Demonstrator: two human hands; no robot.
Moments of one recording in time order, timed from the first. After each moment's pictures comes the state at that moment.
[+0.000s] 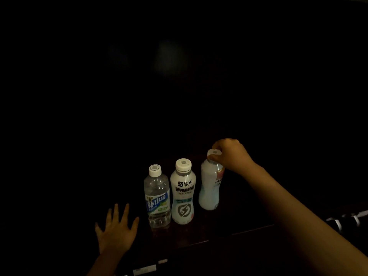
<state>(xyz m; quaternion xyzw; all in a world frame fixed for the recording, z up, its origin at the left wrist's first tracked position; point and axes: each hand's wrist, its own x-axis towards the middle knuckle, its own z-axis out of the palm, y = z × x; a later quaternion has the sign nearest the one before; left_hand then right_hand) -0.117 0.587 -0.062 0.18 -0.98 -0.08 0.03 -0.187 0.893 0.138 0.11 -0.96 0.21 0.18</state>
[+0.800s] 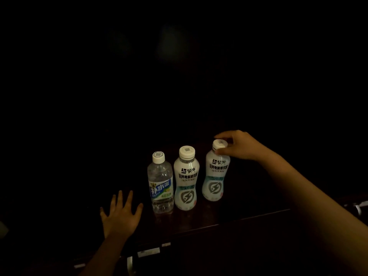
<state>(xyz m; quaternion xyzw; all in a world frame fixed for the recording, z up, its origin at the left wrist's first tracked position) -0.120 0.577 -0.075 0.16 -0.98 -0.09 0.03 -0.185 0.915 0.139 0.18 -0.95 0.25 0.07</state>
